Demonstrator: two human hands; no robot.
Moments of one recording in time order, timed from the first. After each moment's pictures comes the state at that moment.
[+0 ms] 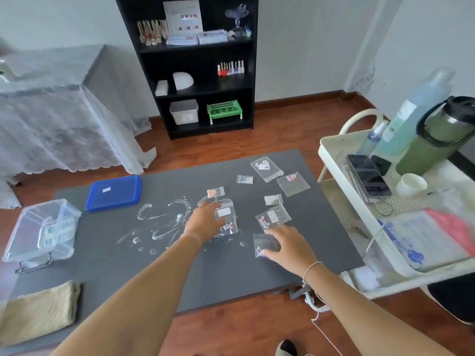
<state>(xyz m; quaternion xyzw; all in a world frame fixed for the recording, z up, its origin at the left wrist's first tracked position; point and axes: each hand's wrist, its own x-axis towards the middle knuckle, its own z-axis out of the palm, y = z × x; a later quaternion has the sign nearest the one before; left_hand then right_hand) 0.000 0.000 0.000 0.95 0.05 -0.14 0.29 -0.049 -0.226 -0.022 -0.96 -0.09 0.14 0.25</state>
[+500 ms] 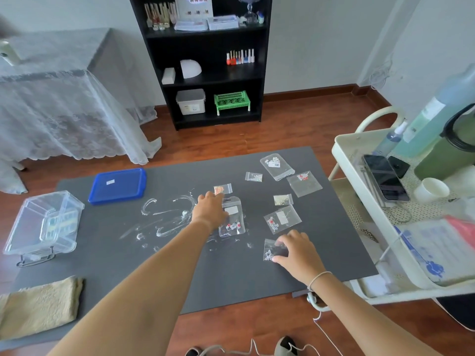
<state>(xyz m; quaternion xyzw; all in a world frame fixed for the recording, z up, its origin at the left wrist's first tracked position) 0.033 0.006 -0.008 0.97 0.06 -0.18 0.16 -0.044 -0.221 -0.037 -0.96 -0.07 0.17 0.19</state>
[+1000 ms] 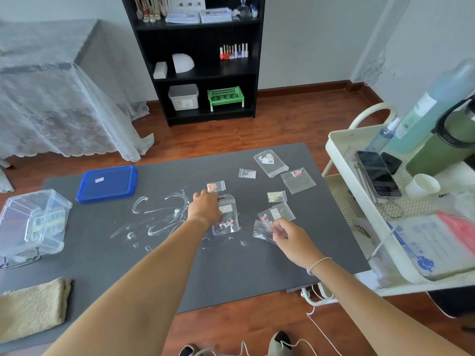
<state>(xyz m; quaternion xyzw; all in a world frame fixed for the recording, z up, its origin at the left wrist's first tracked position) 0.039 0.000 -0.015 0.97 0.06 -0.17 0.15 -0.032 -0.223 -0.010 -0.89 -0.01 0.18 0.42</state>
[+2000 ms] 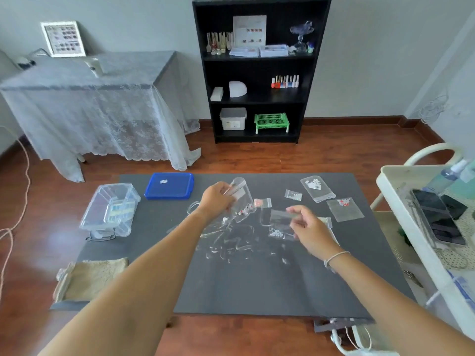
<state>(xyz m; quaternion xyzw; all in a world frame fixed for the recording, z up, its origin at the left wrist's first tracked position) 0.017 0.082 0.050 0.84 0.19 -0.04 0.51 0.002 -0.160 0.038 -0.85 -0.05 0.15 0.50</state>
